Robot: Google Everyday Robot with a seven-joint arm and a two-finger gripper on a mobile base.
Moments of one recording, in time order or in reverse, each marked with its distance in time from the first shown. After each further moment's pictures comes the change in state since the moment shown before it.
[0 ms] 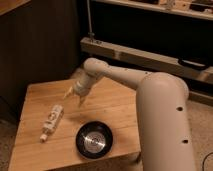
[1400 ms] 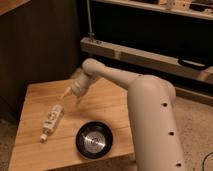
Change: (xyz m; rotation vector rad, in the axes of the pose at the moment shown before) arm -0.011 0.007 0.029 -0.068 0.095 -0.025
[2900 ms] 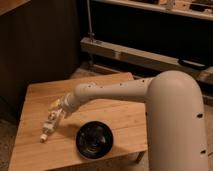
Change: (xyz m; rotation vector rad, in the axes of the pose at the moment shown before) arm 0.052 0.036 0.041 -0.101 -0.328 -0.005
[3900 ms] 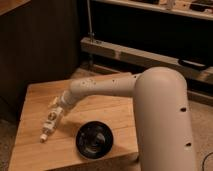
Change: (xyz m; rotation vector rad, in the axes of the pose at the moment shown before) arm -0.016 0.001 0.016 0.074 0.005 -0.019
